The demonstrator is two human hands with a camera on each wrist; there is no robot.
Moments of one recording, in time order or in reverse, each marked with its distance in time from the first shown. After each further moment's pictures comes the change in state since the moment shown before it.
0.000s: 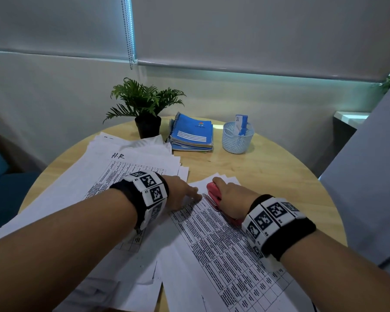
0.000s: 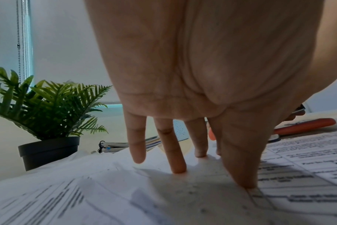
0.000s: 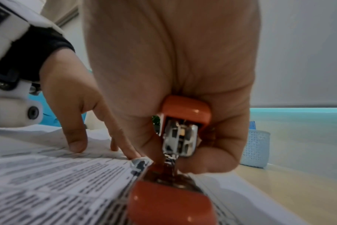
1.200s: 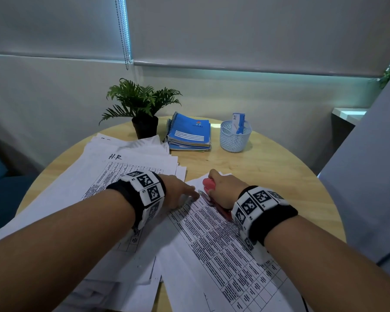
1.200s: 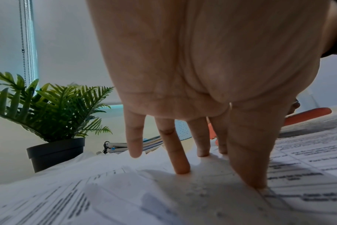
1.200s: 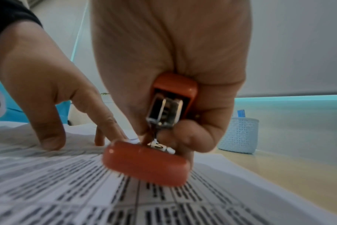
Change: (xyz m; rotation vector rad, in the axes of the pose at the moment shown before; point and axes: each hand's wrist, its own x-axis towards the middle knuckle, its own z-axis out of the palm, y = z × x) left_hand 0.000 0.002 -0.004 0.026 -0.019 -0.040; right_hand 0.009 -0.009 -0.009 0.043 0.070 0.033
